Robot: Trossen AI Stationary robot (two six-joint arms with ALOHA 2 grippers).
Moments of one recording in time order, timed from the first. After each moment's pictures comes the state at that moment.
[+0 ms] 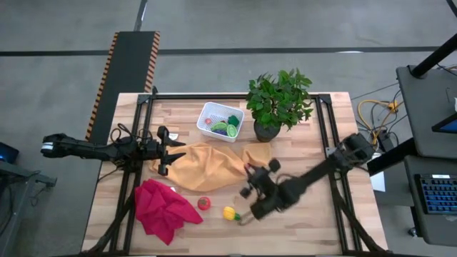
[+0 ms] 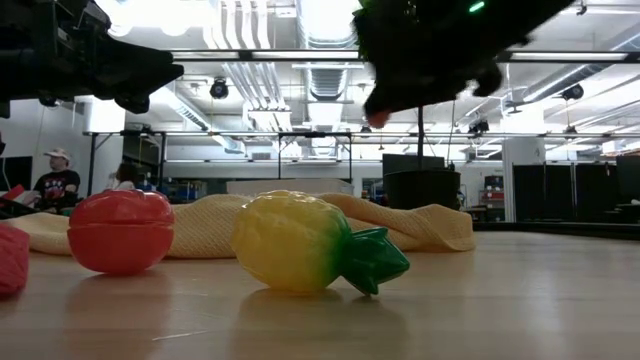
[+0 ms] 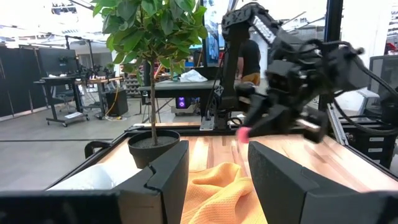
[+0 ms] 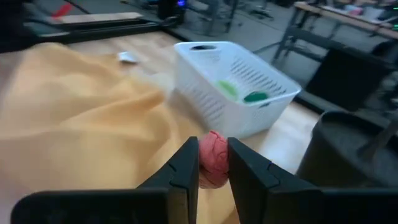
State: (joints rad) left arm -0.06 0.43 0.01 0.52 -0.13 0.06; right arm 0.51 1.86 1.18 -0.41 1.21 0.90
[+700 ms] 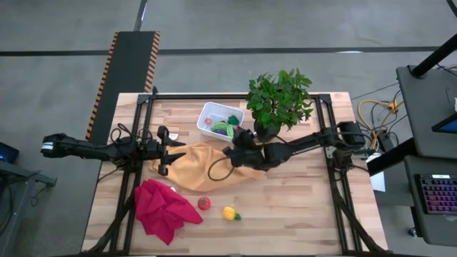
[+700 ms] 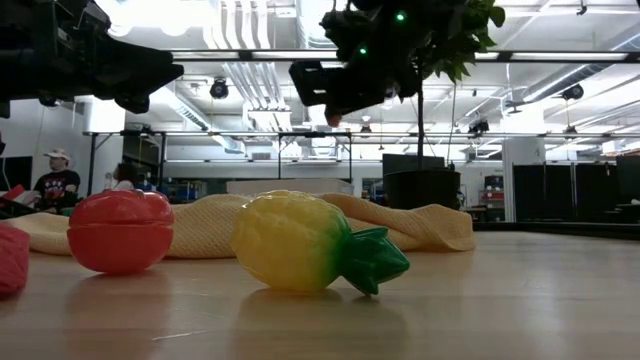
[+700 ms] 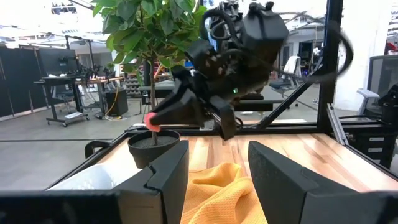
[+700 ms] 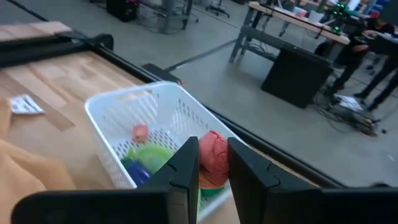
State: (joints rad) left arm -0.06 0.43 0.01 0.52 -0.13 0.06; right arm 0.13 1.86 1.27 -0.14 1.12 0.42
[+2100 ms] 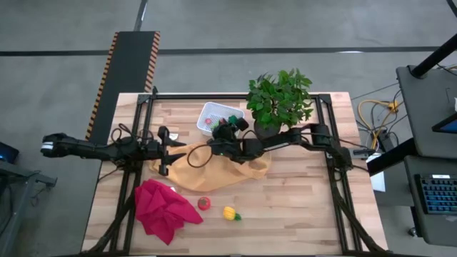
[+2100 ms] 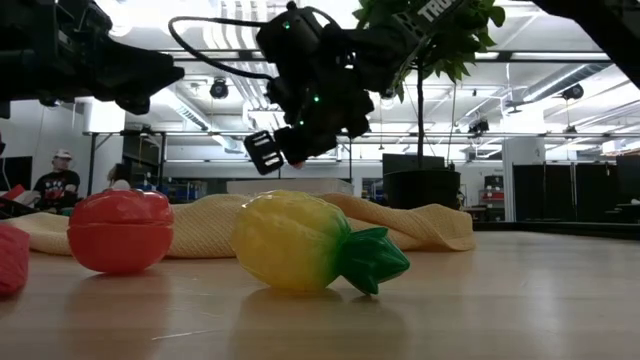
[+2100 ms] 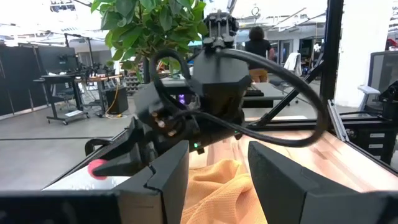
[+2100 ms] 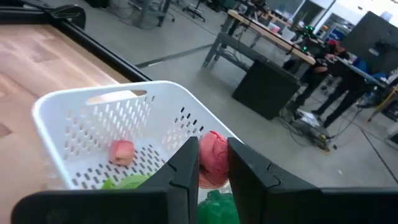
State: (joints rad) left arm -0.06 0.44 0.01 0.52 -0.13 0.06; right arm 0.00 2.20 1.51 0.11 1.15 0.13
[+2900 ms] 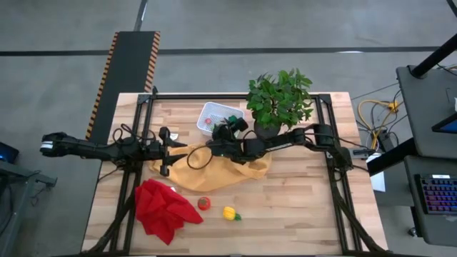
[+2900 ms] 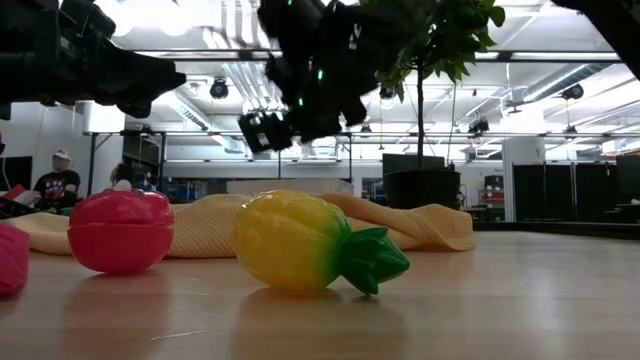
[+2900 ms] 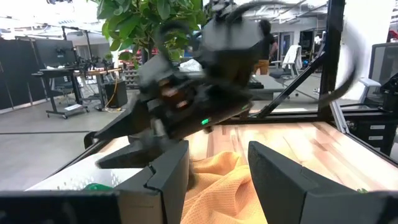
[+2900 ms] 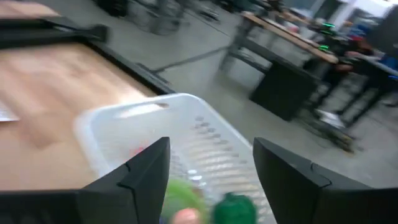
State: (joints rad) left arm -0.06 0.47 0.01 0.51 -0.13 0.06; right arm 0.04 2.16 1.52 0.06 1.10 0.18
